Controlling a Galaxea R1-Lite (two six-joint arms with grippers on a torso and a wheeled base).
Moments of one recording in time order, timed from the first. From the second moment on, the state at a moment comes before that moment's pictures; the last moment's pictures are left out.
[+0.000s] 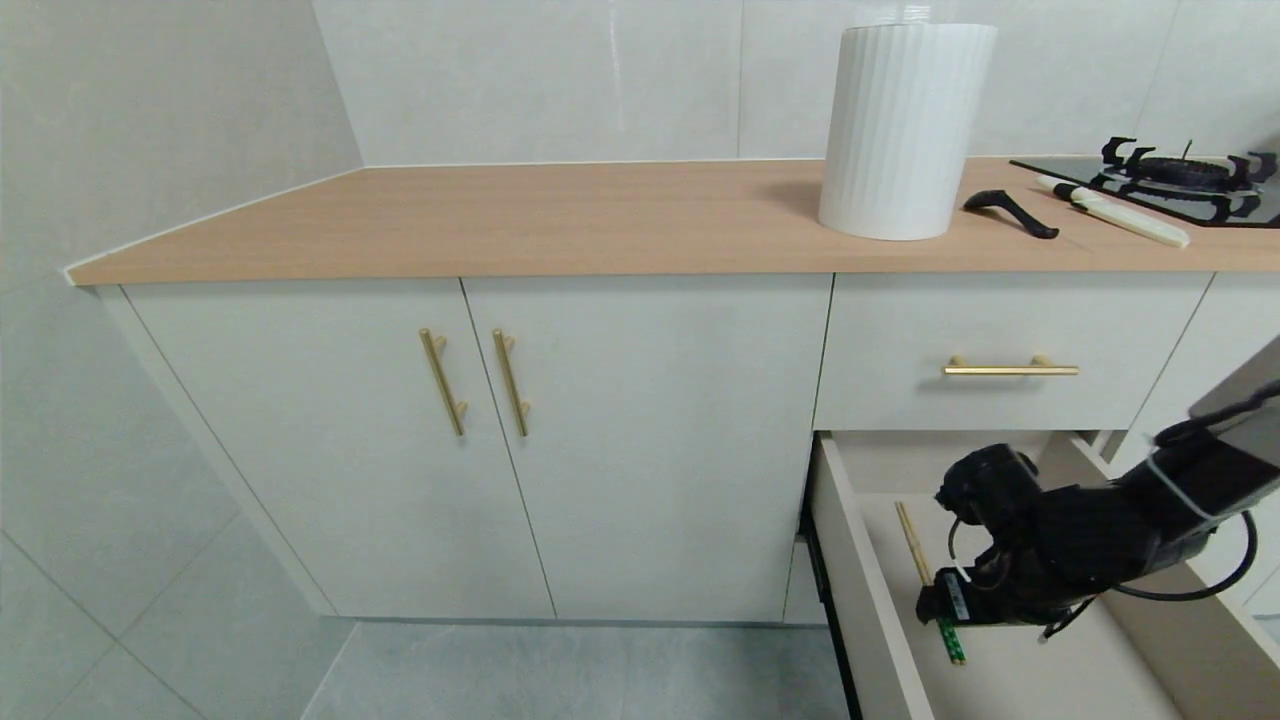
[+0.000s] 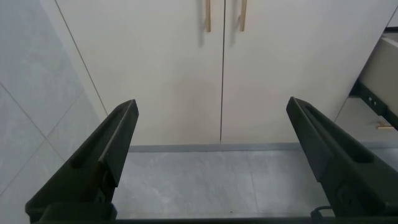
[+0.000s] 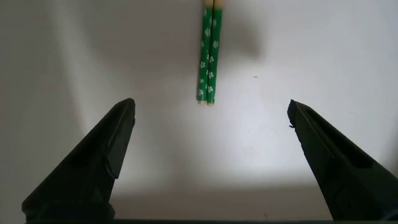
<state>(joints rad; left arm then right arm) 0.00 0.00 0.00 -0.01 -0.01 0.03 0.26 2.07 -0.85 -0.06 -0.18 0.23</state>
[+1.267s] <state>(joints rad) 0.00 0.00 0.00 -0.01 -0.01 0.03 0.04 1.23 -0.78 -0.05 0.03 -0.02</state>
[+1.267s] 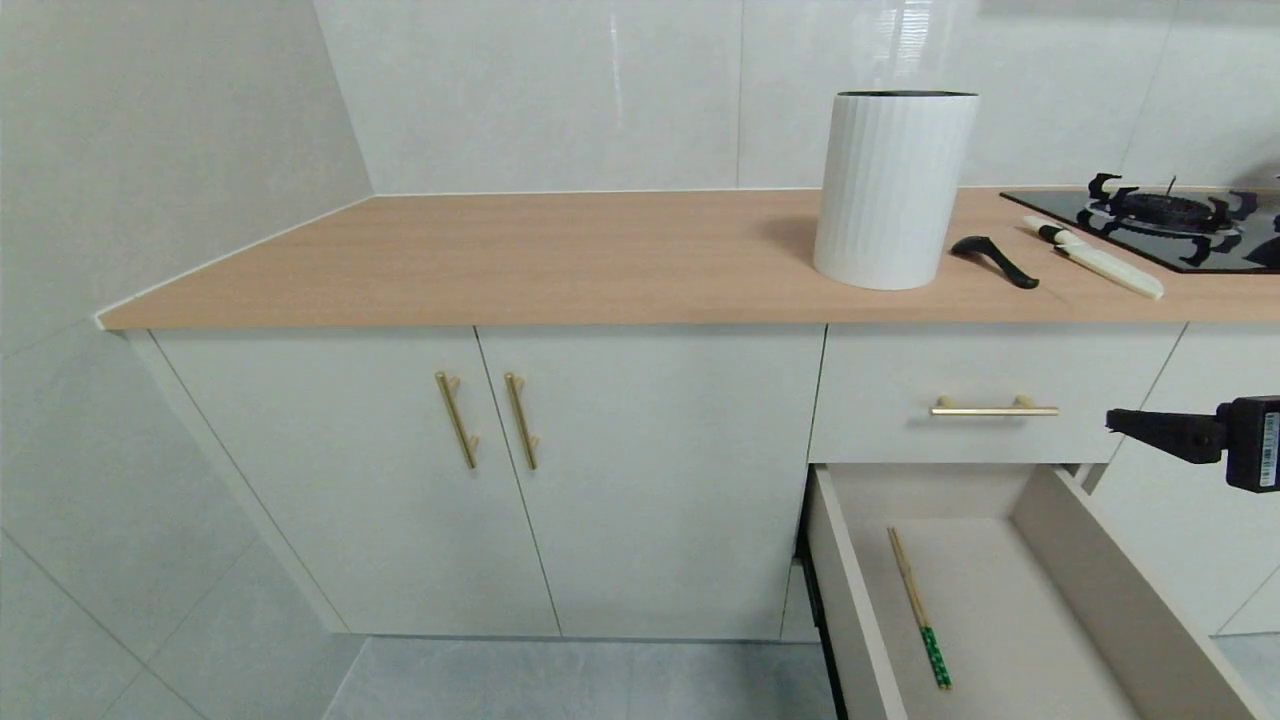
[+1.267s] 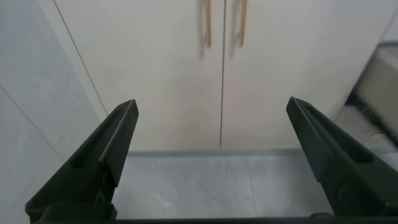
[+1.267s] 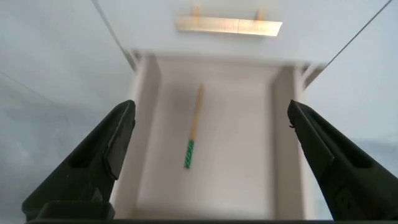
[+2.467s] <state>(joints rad) 0.00 0.00 0.00 -0.01 -0.01 0.03 -0.12 1.82 -1.47 -0.03 0.29 -0.11</state>
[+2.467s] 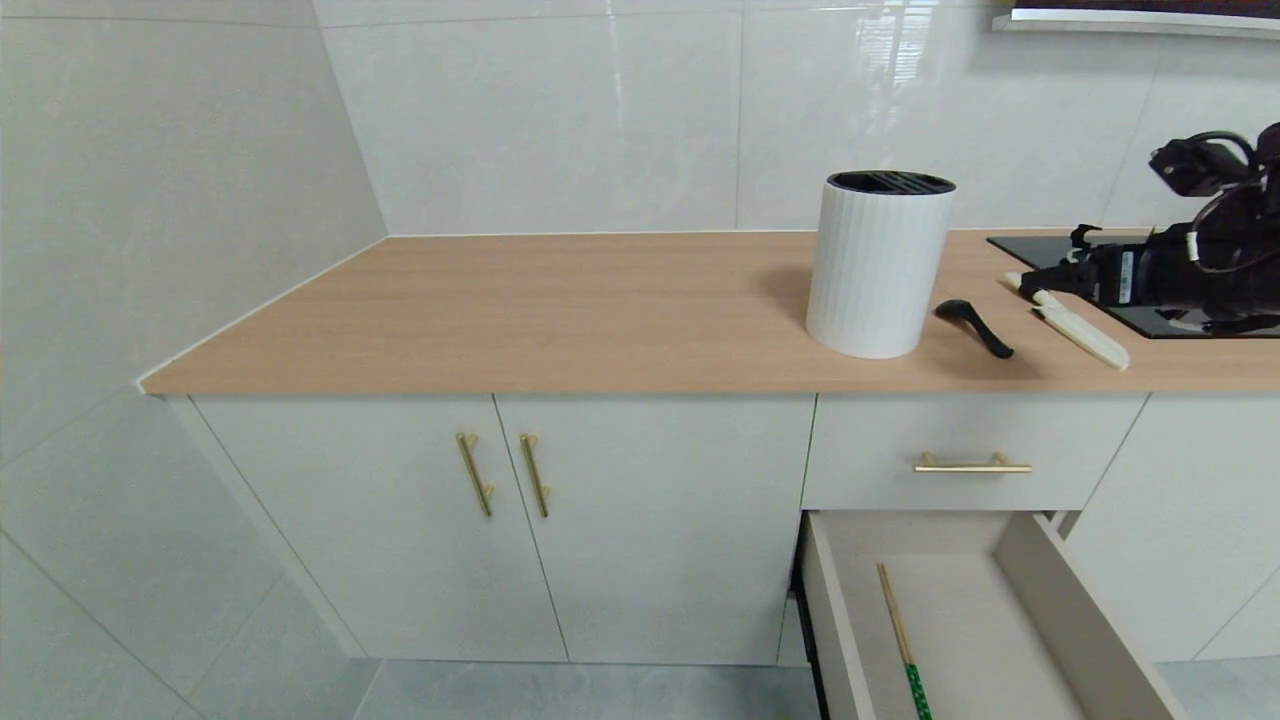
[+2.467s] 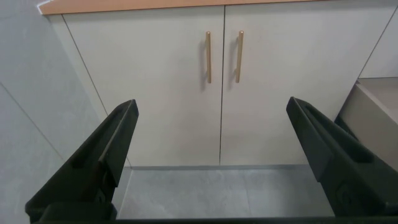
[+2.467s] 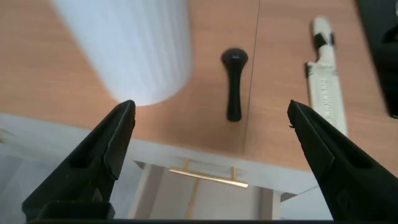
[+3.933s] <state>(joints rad) 0.00 0.00 0.00 -0.01 -0.01 0.03 -0.09 2.27 -1.79 -0.03 0.18 -0.10</state>
